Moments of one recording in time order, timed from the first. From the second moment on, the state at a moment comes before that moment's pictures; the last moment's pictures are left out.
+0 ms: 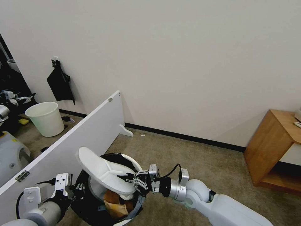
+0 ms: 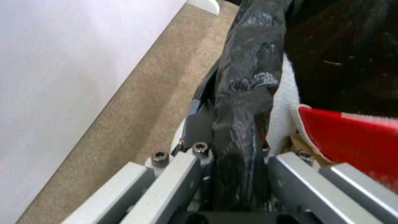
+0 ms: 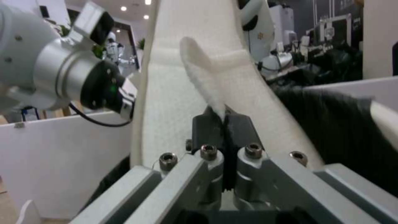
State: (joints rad) left arm 1.68 -0.97 -0.79 -2.46 -1.13 0.74 -0.54; right arm -0.67 0.95 -0.44 1.72 0.96 0.18 -0.68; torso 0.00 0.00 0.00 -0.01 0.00
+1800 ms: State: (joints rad) left arm 1.72 -0.96 -0.79 -2.50 -1.18 0.74 -0.58; right arm -0.69 0.93 -0.44 1.70 0.93 0.17 -0.66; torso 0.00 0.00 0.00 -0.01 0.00
